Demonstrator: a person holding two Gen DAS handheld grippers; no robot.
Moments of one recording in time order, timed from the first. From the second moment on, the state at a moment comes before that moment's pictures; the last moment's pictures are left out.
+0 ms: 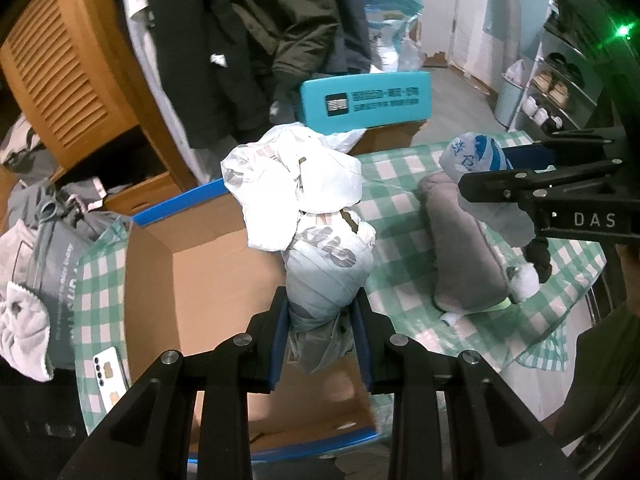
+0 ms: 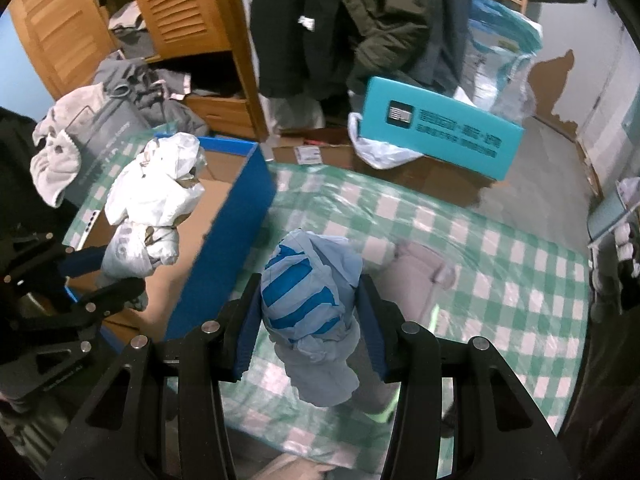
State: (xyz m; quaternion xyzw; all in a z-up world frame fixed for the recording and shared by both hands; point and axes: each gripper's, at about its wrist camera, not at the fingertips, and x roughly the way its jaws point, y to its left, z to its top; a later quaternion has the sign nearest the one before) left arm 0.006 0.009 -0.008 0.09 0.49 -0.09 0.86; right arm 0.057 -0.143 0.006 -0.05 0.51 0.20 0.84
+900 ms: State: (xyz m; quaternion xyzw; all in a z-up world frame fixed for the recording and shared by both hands) left arm 0.000 0.105 -0.033 0.04 0.51 -0.02 0.86; right arm 0.068 -0.007 -0.004 -0.07 0.52 0.29 0.80
